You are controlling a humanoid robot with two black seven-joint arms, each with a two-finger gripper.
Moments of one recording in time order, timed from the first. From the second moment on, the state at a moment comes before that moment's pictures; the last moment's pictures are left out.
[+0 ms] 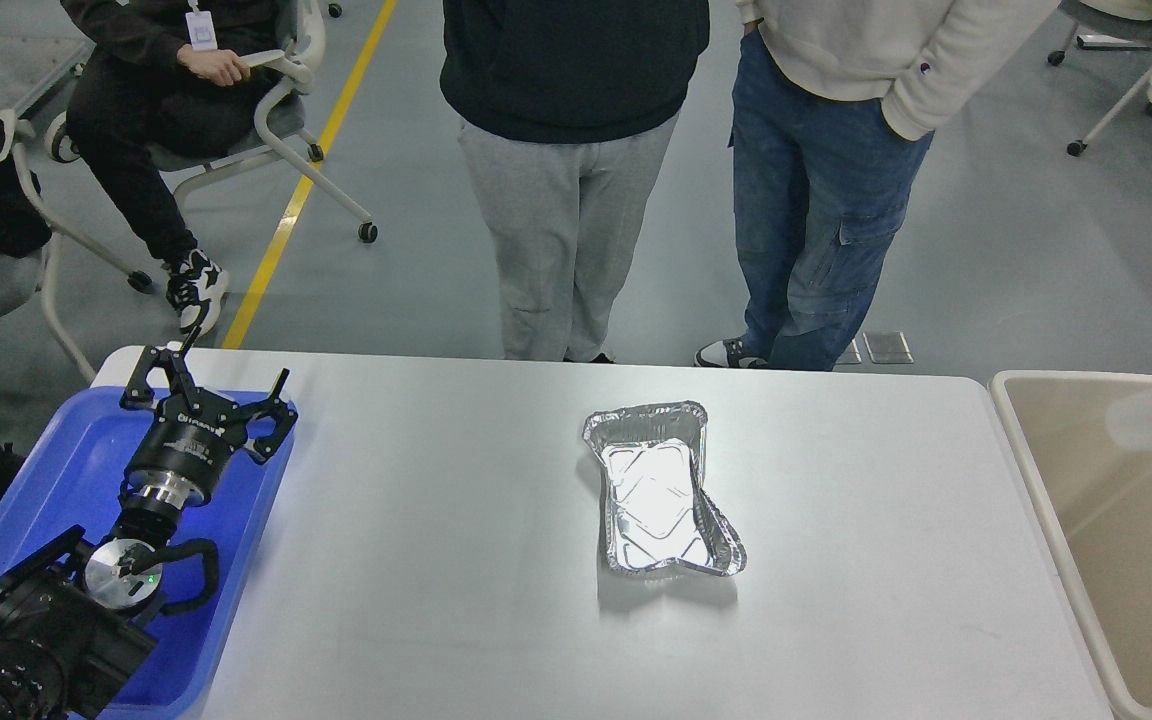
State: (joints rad) left arm -0.56 0.27 -0.94 -0.28 -0.14 -0.79 -0.32; right arm 0.82 -1.20 0.22 1.00 -0.77 0.31 0.07
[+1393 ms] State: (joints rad) left arm -0.56 0.27 -0.94 -0.28 -0.14 -0.79 -0.32; right arm 0.63 -0.57 0.21 0.06 -0.48 0.17 0.07
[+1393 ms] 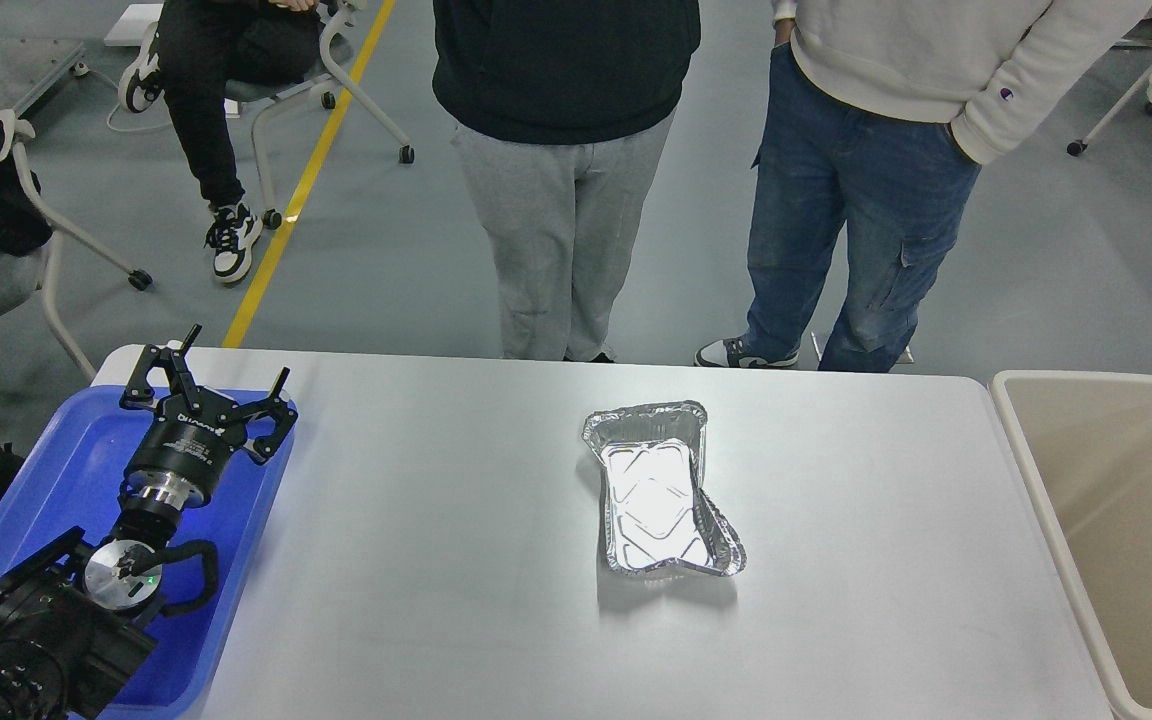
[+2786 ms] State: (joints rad) left arm -0.56 0.27 -0.94 -0.27 -0.14 -0.79 -0.32; right arm 0.64 -0.53 0.22 0.02 -0.48 0.11 0.07
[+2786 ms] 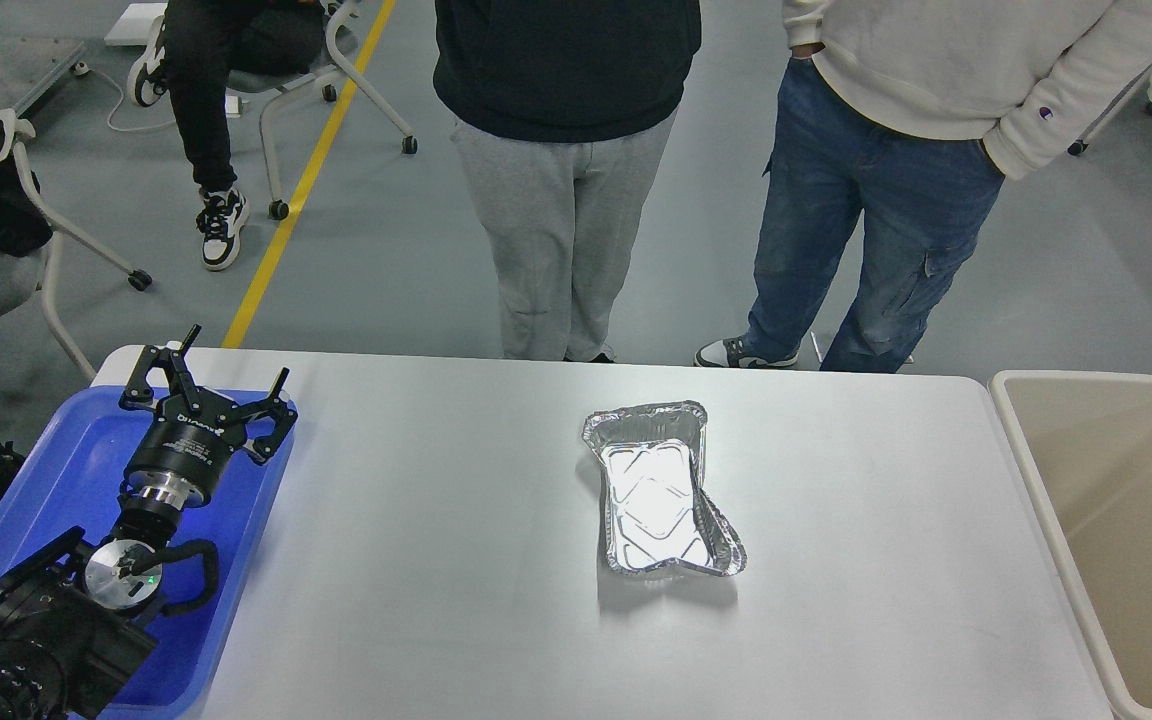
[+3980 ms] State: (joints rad) left arm -0.56 0.27 -0.94 -0.27 -0.14 -0.79 -0.32; right arm 0.28 -0.62 1.29 0.83 -0.37 0.13 0.10
